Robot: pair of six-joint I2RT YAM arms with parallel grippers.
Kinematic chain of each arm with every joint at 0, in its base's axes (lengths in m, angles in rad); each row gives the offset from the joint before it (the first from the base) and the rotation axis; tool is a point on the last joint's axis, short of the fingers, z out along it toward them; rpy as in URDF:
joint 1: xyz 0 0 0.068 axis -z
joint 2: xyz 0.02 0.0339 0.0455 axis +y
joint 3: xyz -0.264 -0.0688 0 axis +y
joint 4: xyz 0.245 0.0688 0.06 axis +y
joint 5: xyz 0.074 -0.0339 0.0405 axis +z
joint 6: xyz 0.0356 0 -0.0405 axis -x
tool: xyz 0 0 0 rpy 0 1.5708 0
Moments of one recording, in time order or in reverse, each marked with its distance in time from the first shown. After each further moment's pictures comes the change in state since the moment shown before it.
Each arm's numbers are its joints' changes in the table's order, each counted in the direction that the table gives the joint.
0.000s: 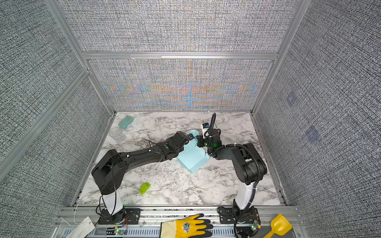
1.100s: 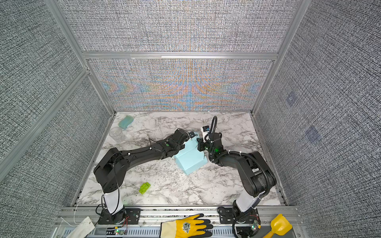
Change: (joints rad) left arm -0.018 0.031 -0.045 -0.028 -0.044 -0.052; right arm -0.050 -0.171 0.126 0.003 -0.038 0.020
